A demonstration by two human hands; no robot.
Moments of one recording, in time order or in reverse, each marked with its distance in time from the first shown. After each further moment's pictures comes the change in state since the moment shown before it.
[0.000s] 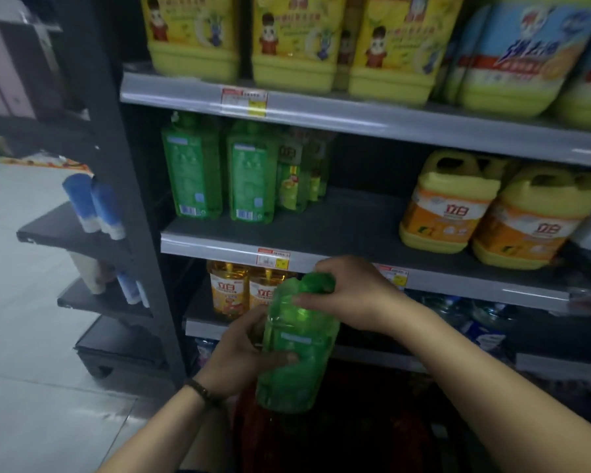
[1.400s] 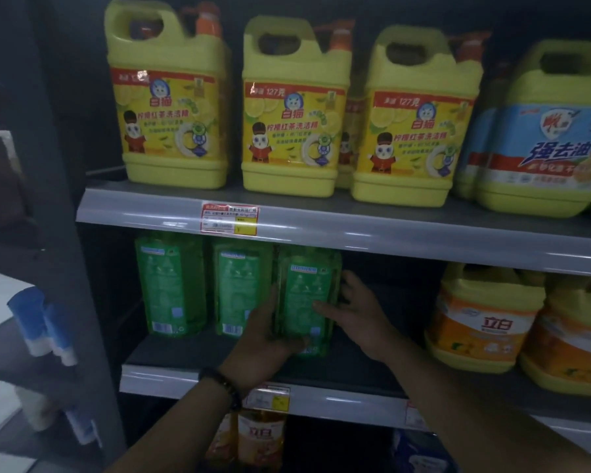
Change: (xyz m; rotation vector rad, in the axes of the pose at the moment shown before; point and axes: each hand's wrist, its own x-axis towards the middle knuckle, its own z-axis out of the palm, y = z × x) left_hand 0.202 0.119 -0.020 0.036 0.019 0.118; right_hand 0.220 0.098 -0.032 0.865 0.349 -0.073
